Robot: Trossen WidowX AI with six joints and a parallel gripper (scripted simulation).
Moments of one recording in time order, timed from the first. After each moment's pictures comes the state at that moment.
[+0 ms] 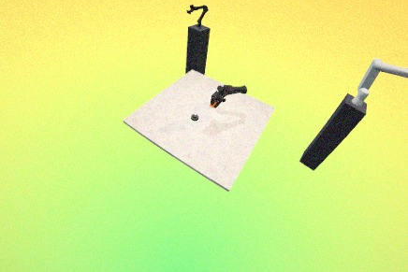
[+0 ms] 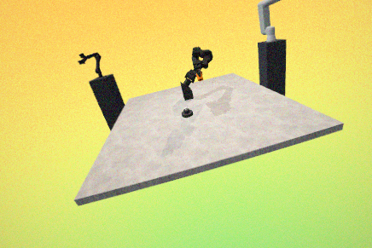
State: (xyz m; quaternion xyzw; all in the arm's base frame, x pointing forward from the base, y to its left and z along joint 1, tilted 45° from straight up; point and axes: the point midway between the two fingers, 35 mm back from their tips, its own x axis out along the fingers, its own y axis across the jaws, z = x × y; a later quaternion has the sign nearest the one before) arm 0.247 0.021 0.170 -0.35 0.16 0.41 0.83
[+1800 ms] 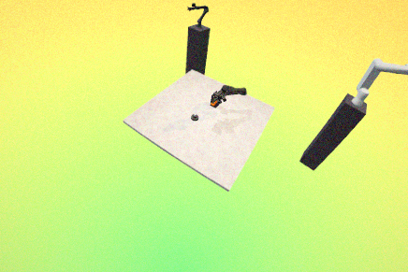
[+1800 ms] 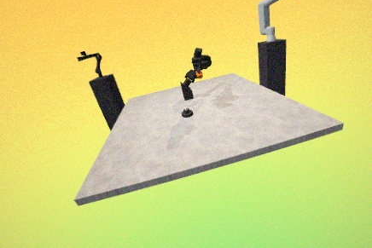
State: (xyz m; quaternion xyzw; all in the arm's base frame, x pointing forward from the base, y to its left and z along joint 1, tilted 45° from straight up) arm 0.241 0.012 0.180 -0.37 0.11 0.29 0.88
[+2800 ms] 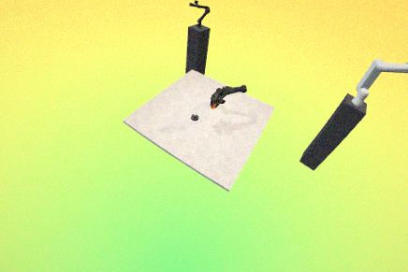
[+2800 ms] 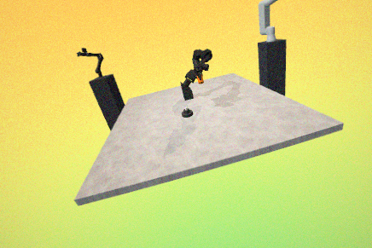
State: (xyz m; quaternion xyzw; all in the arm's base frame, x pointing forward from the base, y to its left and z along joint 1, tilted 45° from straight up) arm 0.247 0.036 0.155 -0.35 0.17 0.44 0.81
